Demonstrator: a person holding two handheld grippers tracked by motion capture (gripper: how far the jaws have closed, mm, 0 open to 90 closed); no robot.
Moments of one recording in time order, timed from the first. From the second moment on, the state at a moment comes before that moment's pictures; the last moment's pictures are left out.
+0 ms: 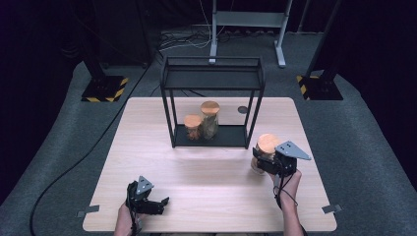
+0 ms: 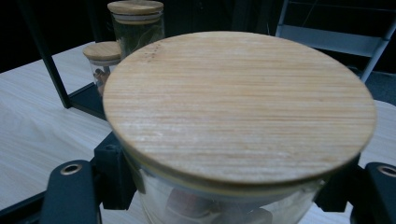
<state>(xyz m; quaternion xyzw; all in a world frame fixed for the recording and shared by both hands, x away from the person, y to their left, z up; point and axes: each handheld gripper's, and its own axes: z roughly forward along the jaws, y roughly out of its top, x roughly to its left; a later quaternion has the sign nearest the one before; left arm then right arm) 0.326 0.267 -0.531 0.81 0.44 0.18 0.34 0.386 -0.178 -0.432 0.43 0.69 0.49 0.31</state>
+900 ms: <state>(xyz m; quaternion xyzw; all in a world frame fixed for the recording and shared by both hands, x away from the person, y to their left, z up) 0.326 0.267 -0.531 0.81 0.44 0.18 0.34 0.387 -0.160 -0.426 0.41 0.69 0.50 0.30</state>
